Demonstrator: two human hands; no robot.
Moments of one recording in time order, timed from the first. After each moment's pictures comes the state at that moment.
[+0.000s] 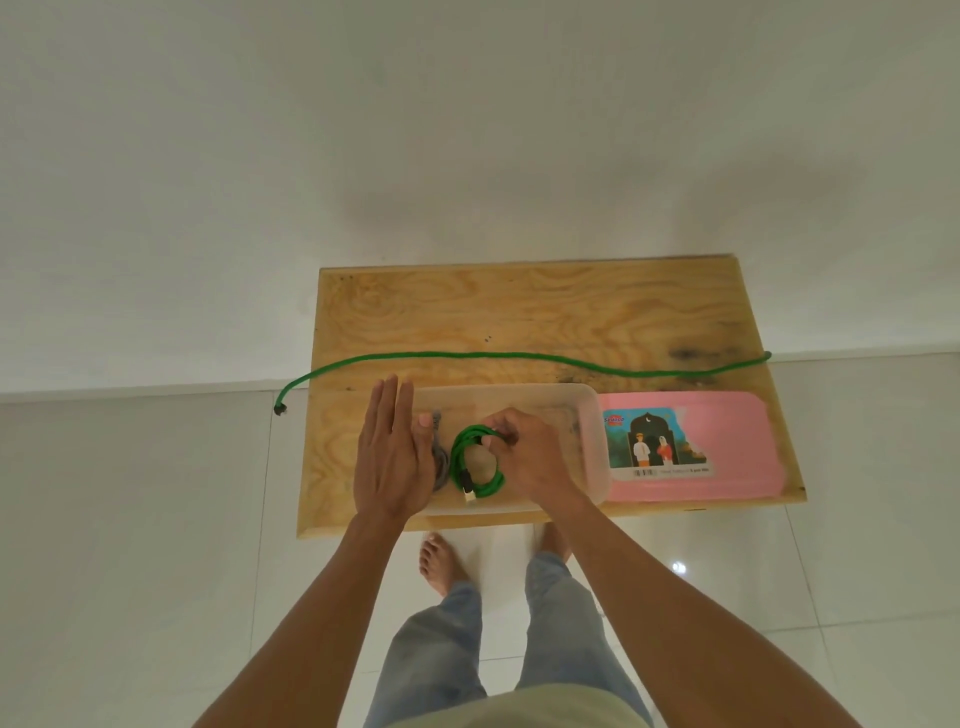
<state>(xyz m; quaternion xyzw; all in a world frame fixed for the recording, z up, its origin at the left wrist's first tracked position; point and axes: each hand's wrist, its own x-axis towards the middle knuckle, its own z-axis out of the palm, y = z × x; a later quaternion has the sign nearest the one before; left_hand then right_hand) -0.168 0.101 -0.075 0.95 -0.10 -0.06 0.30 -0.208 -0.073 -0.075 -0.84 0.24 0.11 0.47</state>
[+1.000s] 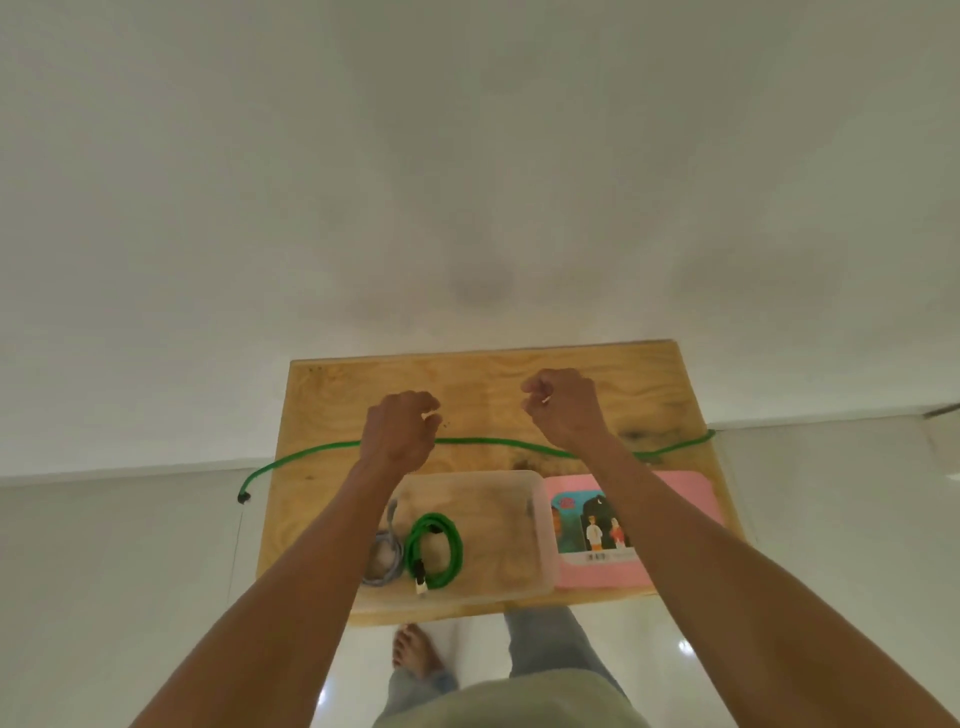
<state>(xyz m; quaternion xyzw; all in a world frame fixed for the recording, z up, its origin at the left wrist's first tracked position) -0.055 0.005 -0.002 0.94 -0.16 -0.17 0.24 -0.116 -0.215 0.013 -0.90 0.23 0.06 0.36</state>
